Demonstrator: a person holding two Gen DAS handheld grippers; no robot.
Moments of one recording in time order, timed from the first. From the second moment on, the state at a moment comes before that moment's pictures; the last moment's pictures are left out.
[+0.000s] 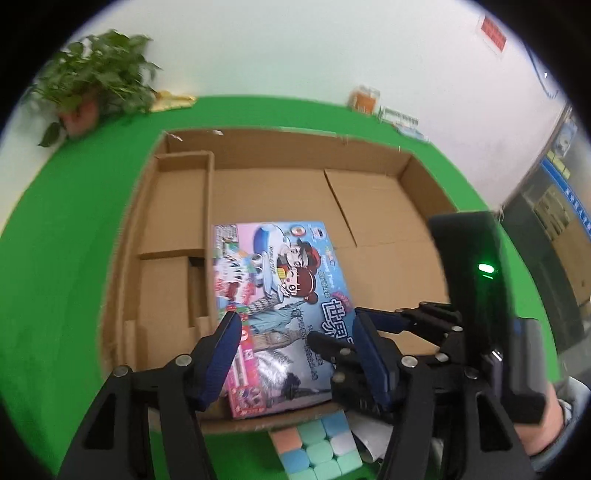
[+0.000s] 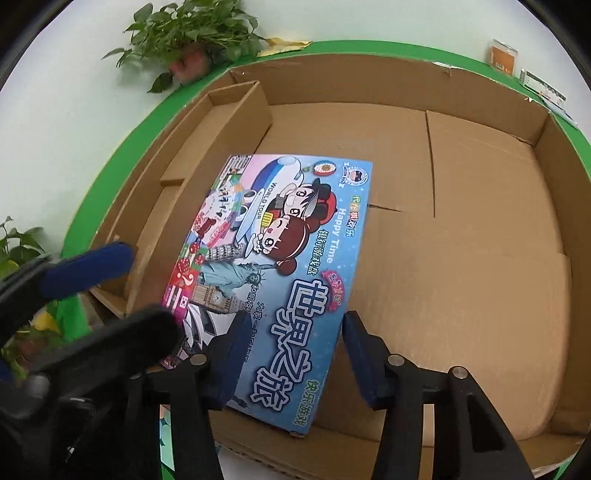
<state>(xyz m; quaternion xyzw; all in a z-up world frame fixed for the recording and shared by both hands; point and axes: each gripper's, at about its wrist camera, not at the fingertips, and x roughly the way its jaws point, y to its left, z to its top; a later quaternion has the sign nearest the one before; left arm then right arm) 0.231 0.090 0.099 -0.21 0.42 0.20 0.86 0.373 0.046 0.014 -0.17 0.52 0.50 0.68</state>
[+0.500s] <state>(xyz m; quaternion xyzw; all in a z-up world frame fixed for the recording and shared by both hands) 0.109 -0.008 0.161 -0.10 0.23 0.30 0.92 0.280 -0.178 0.097 -0.07 0.31 0.48 0.82</state>
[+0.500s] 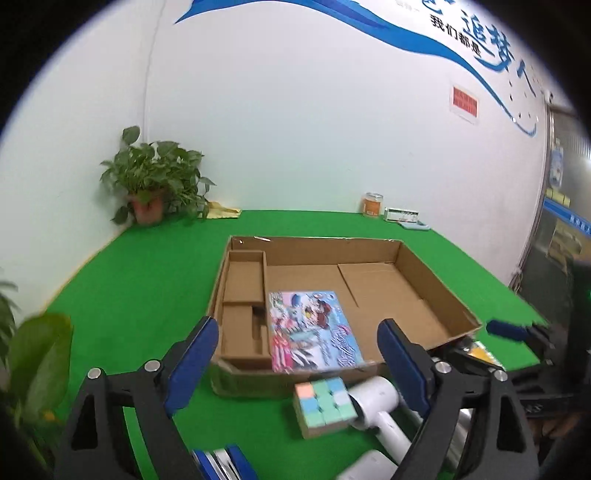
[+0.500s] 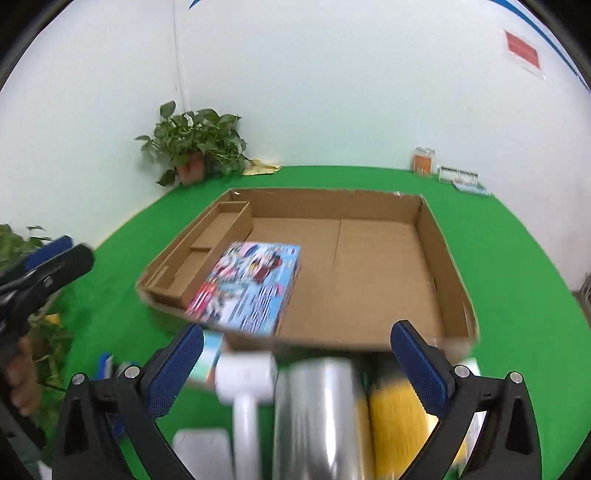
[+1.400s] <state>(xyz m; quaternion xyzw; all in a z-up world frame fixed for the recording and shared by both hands) 0.074 -0.087 0.110 -0.18 0.27 0.29 0.90 0.242 -0.243 0.001 -0.11 0.40 0.45 0.79</state>
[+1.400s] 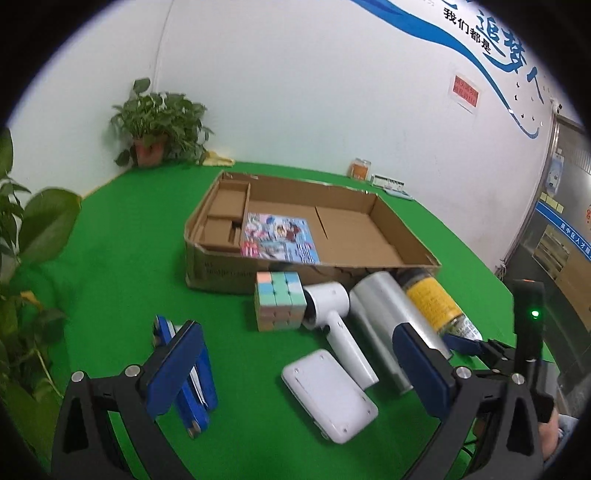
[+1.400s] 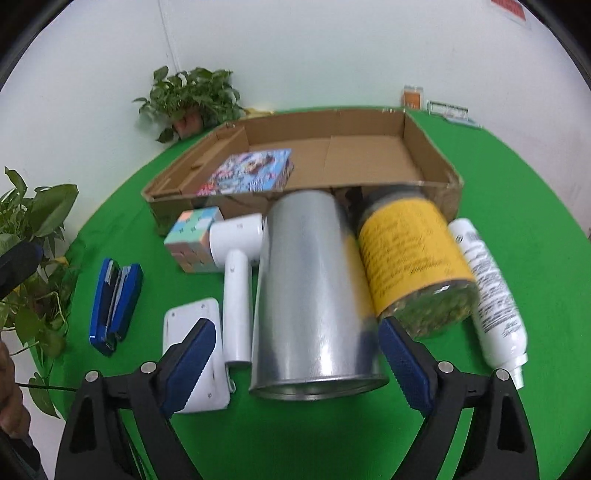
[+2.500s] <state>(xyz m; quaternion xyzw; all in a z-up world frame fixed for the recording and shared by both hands) 0.119 -0.126 0.009 -0.42 0.38 -0.02 0.82 0.186 -0.328 -0.017 -0.01 0.56 0.54 0.63</state>
